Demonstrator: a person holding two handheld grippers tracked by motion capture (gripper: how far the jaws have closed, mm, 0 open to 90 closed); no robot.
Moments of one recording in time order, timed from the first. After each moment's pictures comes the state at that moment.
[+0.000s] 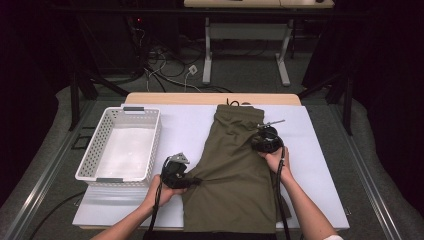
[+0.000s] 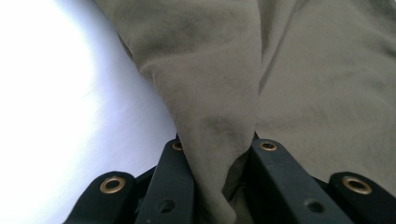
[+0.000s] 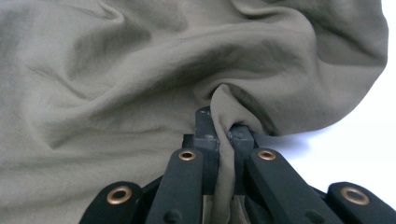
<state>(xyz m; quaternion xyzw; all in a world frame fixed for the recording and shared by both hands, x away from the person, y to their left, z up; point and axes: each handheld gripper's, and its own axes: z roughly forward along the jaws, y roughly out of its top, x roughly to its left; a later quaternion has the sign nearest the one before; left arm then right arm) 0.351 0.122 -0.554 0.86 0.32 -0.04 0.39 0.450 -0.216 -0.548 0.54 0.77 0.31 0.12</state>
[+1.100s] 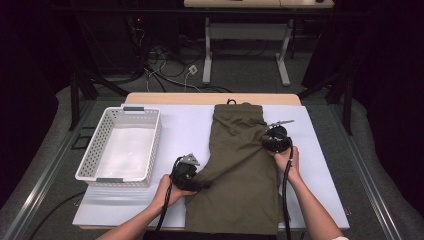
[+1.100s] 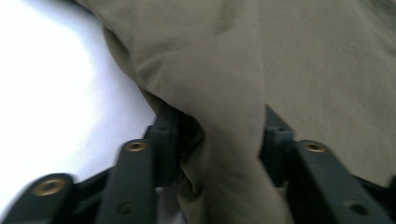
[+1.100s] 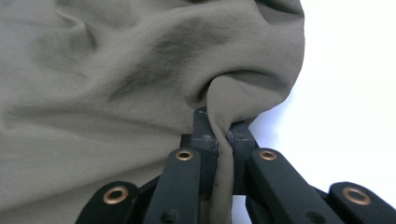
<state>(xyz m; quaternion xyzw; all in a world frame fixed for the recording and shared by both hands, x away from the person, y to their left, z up) 0.353 0.089 -0.555 0.87 0.30 -0.03 0.38 0.449 -0.246 -0.545 0.55 0.76 0.29 0.19</state>
